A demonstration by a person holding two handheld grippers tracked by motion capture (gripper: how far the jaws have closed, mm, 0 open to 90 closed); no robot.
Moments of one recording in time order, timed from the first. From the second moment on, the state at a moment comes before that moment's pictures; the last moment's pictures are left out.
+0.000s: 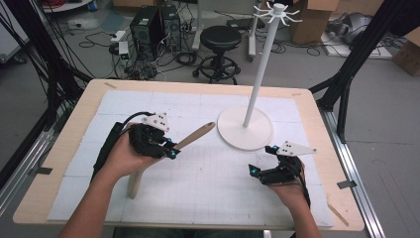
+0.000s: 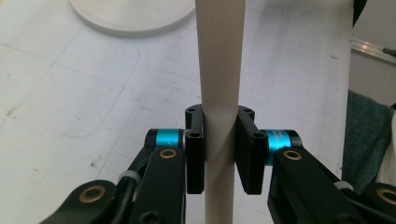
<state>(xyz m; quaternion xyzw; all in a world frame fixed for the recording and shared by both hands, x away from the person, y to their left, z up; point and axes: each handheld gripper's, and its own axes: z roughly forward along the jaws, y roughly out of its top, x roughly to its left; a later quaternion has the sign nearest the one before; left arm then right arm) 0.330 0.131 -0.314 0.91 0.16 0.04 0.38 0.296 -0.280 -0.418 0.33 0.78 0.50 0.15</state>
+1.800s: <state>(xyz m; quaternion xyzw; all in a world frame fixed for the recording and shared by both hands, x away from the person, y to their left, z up) 0.332 0.144 -0.269 0.84 0.11 0.03 0.53 0.294 -0.280 -0.392 0.32 0.74 0.57 0.15</state>
